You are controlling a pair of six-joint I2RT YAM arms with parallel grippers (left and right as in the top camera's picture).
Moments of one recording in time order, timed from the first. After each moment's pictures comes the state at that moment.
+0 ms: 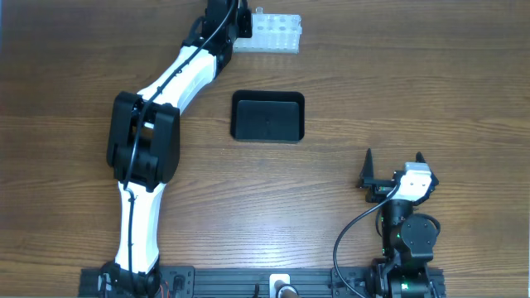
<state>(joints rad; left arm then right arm) -0.34 2.34 1.84 -0.03 -0.15 -0.21 0.01 0.02 0.01 -0.06 0.09 0.00</state>
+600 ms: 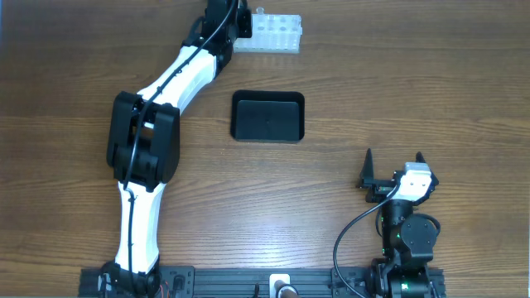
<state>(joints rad) -0.34 2.34 1.84 -0.03 -0.15 -0.21 0.01 0.02 0.01 -0.06 0.09 0.00</state>
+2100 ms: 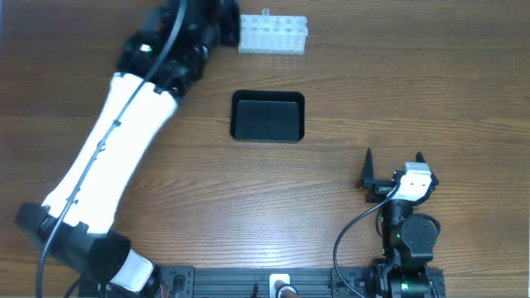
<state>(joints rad) -0.47 1.72 1.80 -0.73 -0.25 -0.28 0.01 0.02 0.01 -0.06 0.09 0.00</state>
